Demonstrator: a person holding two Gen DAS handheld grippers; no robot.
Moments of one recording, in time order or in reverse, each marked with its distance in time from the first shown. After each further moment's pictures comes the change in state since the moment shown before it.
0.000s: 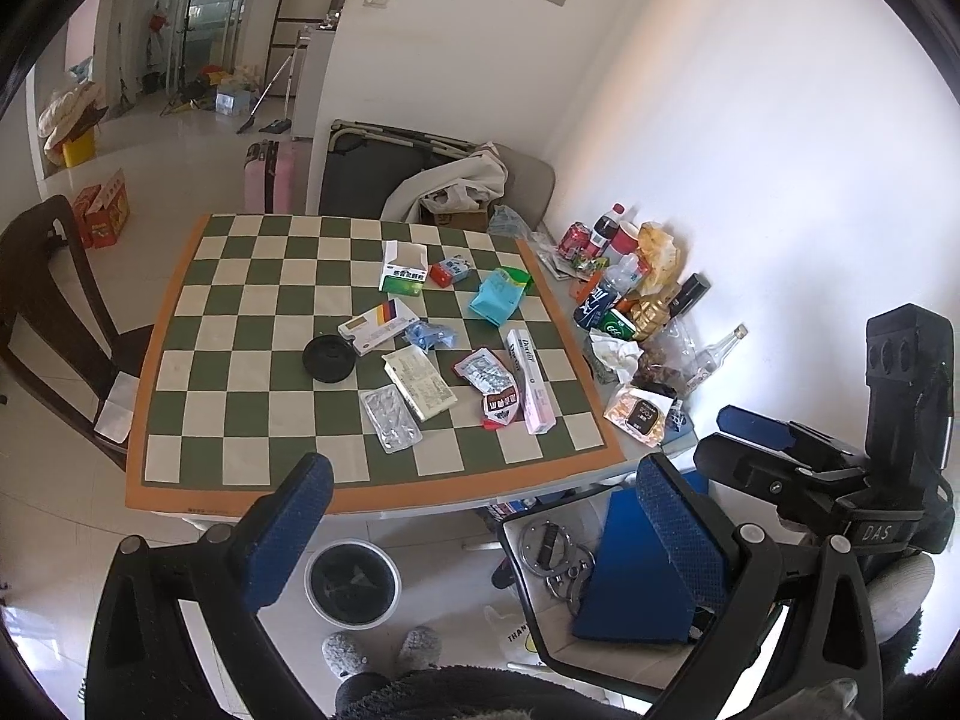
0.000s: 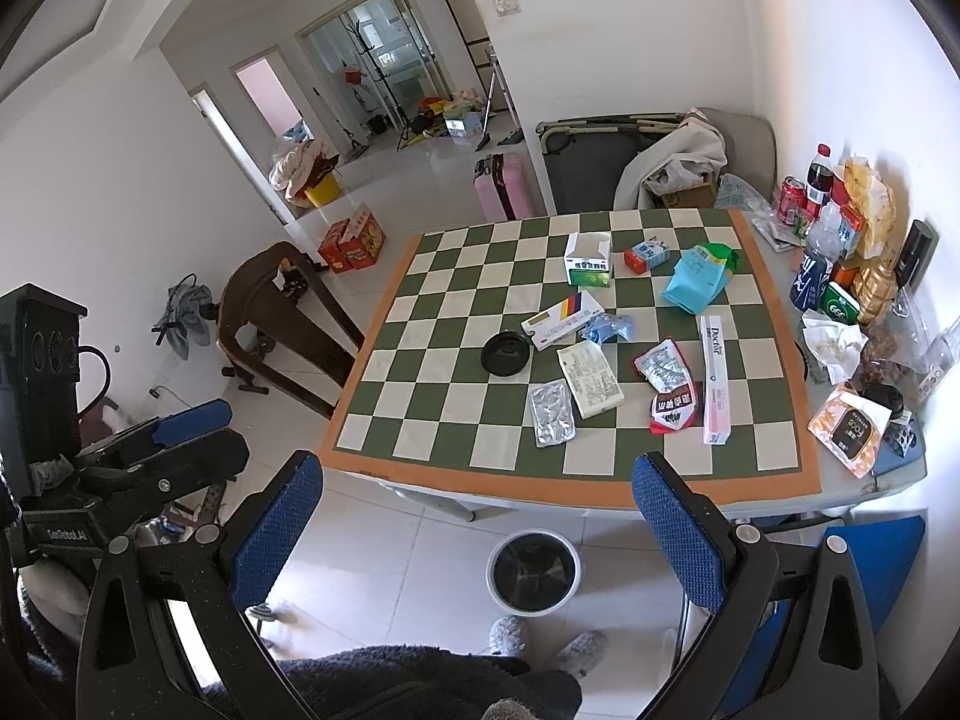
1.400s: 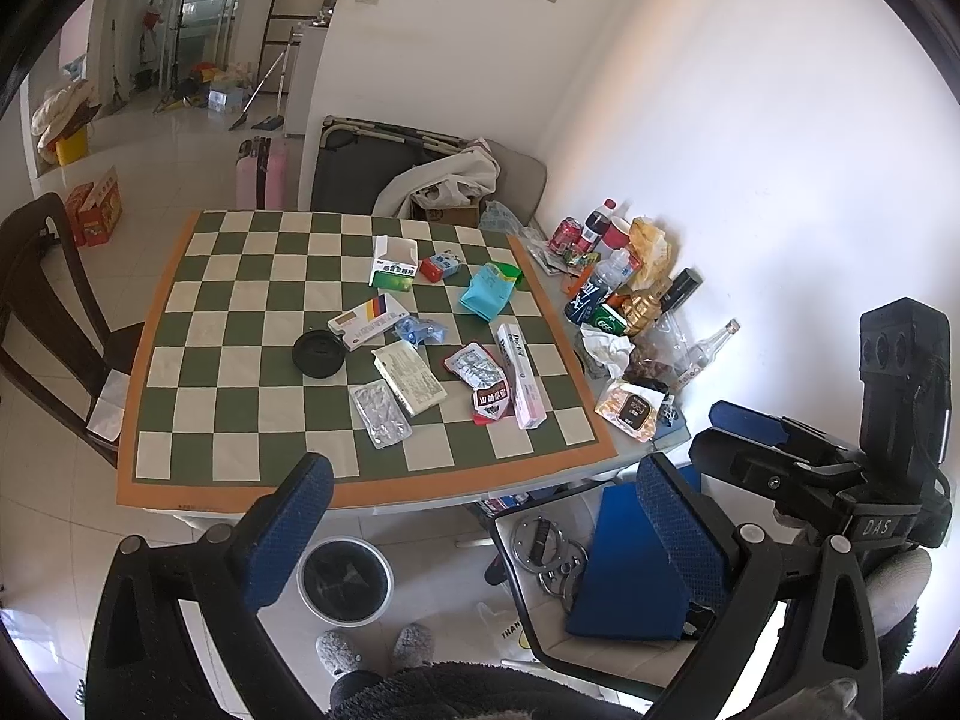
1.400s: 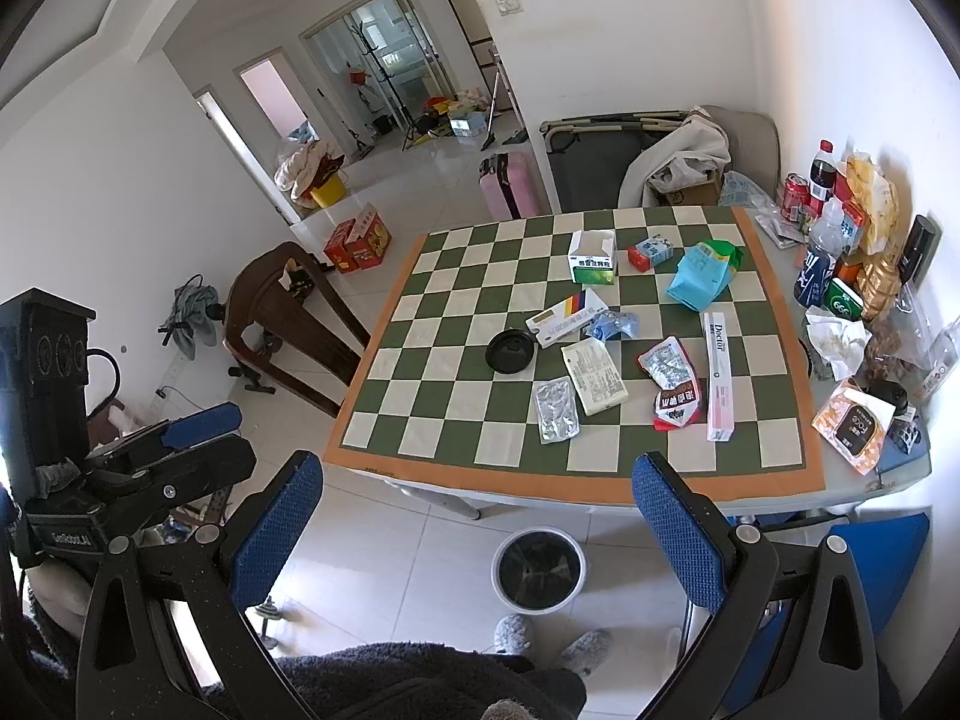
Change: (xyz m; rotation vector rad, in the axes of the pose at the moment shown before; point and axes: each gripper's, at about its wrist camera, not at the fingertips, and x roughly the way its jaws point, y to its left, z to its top) left arm -0.001 0.004 -0.007 -0.003 0.001 -0.030; right arm -0.001 -0.002 0.000 0.008 0.003 0.011
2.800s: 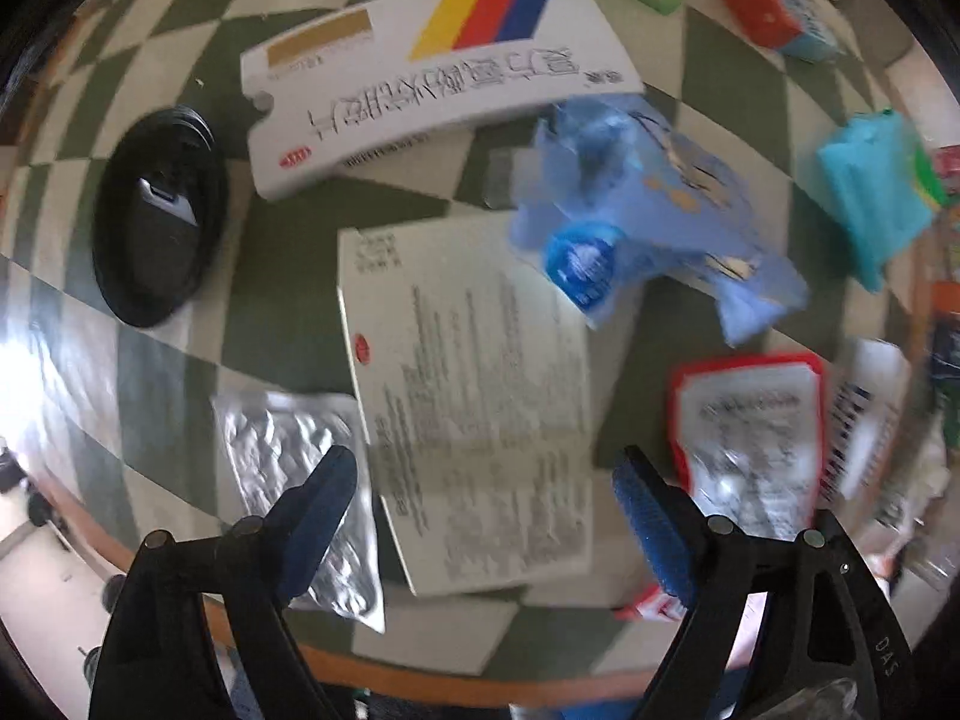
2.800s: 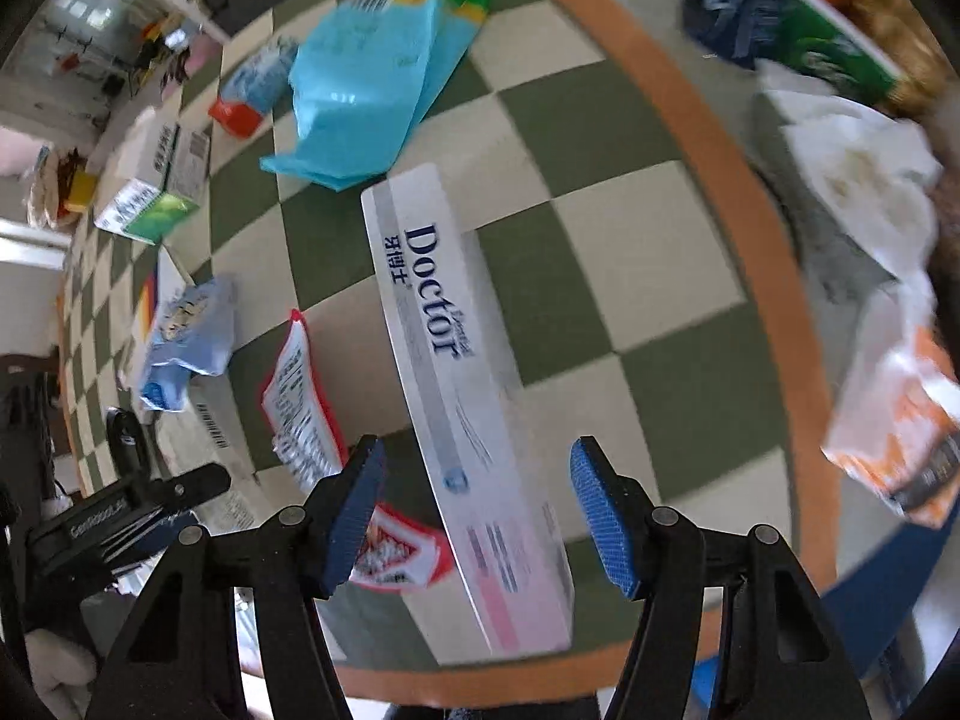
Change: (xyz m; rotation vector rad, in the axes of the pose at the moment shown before) left arm 0.503 0.106 0.042 -0.476 0.663 0.457; right arm 0.410 -0.360 0.062 0.438 0.486 -0.302
